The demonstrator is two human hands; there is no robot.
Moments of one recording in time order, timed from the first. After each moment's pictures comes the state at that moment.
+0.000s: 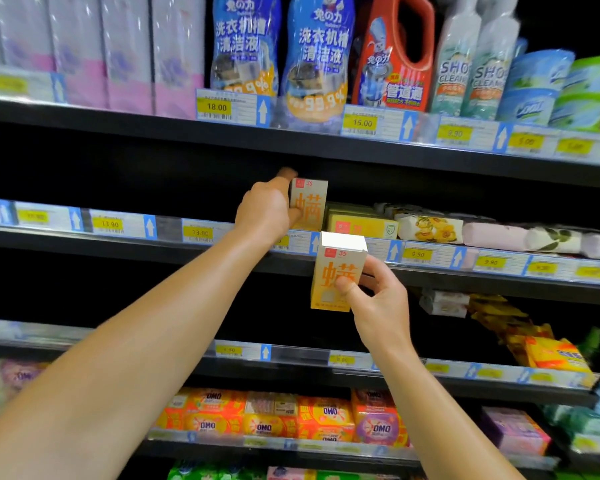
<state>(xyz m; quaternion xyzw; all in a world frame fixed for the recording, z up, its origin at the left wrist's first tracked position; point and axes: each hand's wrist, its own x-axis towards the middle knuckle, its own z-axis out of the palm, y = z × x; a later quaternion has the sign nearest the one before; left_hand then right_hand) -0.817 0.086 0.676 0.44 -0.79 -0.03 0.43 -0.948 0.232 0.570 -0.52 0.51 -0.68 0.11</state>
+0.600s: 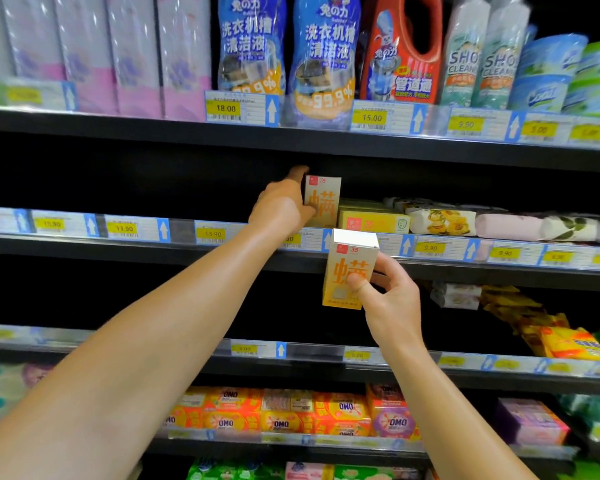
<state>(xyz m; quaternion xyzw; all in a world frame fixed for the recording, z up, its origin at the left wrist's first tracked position) -0.825 0.078 0.687 0.47 -0.80 -0.10 0.38 -0.941 0.229 0.565 -0.50 0.51 -0.70 0.10</state>
